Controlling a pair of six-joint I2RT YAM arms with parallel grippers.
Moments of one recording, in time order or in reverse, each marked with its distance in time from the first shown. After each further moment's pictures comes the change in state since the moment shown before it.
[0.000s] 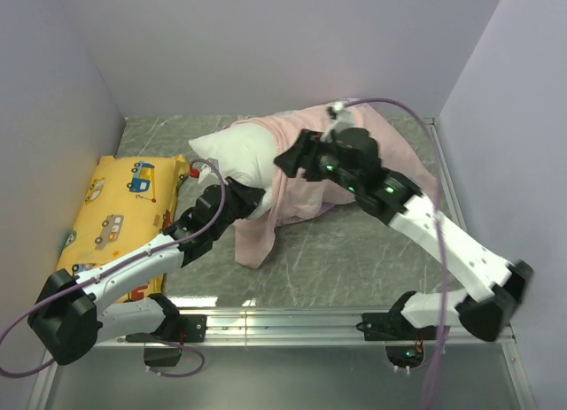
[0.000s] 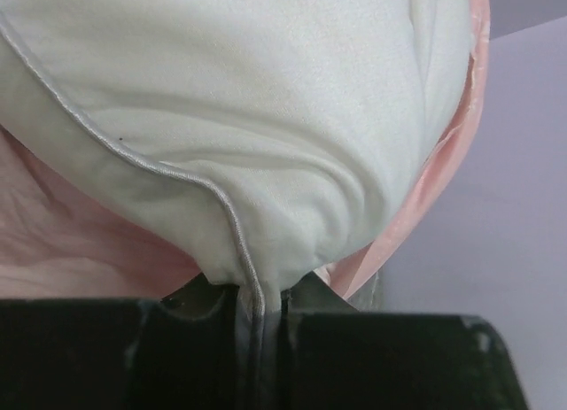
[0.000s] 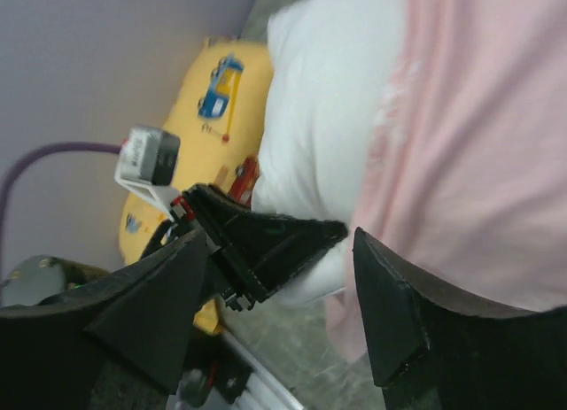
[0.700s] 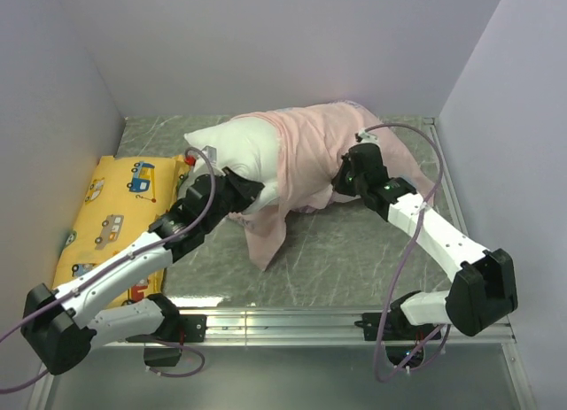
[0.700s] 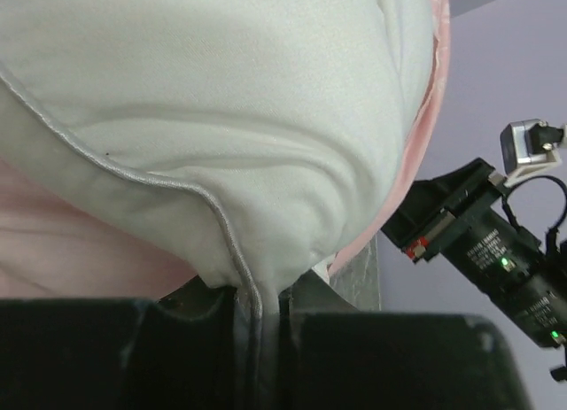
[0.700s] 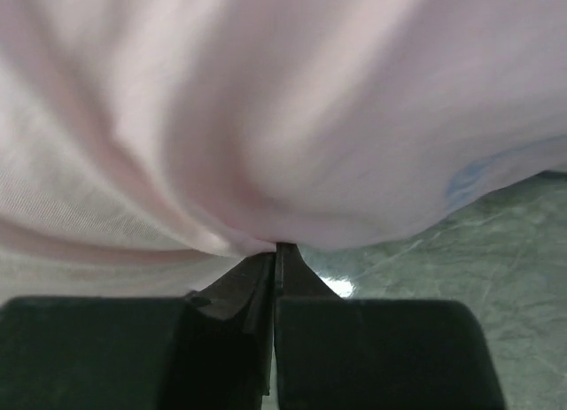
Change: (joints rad) left arm 0.002 -0.055 0.143 -0.204 0.049 0.067; right arm -0.271 -0.023 -0.335 -0.019 0.165 -0.119
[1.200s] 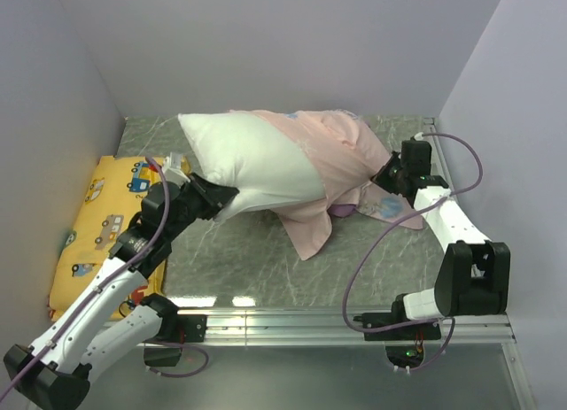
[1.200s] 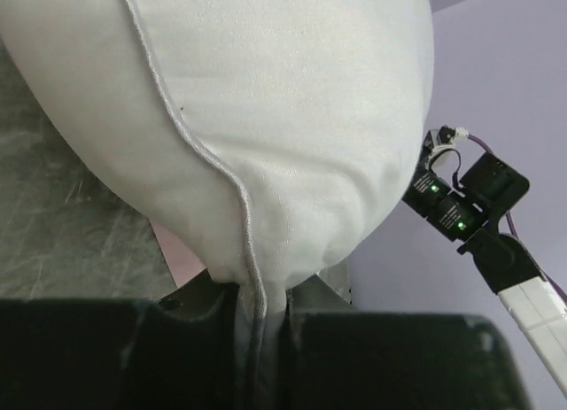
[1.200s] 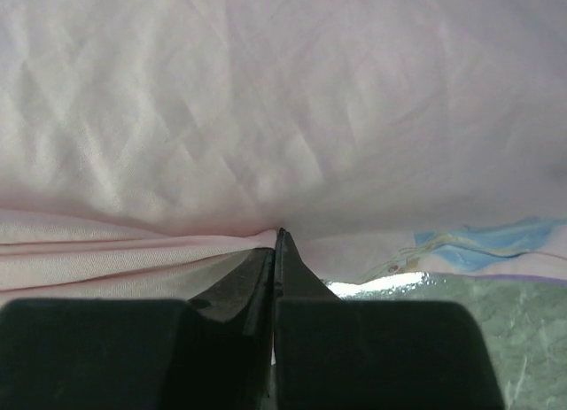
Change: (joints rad) left arm 0.222 -0.265 0.010 -0.203 0.254 0.017; right arm -0.461 0.079 -0.043 0.052 -0.198 0.069
